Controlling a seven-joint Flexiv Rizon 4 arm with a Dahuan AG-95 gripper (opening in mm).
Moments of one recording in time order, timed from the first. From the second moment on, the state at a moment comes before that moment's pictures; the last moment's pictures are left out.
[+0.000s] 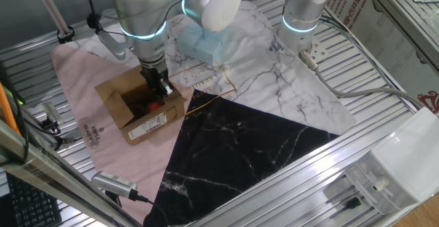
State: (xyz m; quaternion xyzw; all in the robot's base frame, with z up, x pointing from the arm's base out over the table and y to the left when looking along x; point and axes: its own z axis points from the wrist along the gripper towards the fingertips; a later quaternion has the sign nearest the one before) arm 0.559 0.051 0.134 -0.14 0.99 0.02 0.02
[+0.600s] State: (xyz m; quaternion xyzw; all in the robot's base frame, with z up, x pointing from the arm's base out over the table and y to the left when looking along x) arm 0.582 0.058 0.164 -0.14 0.99 0.02 0.01
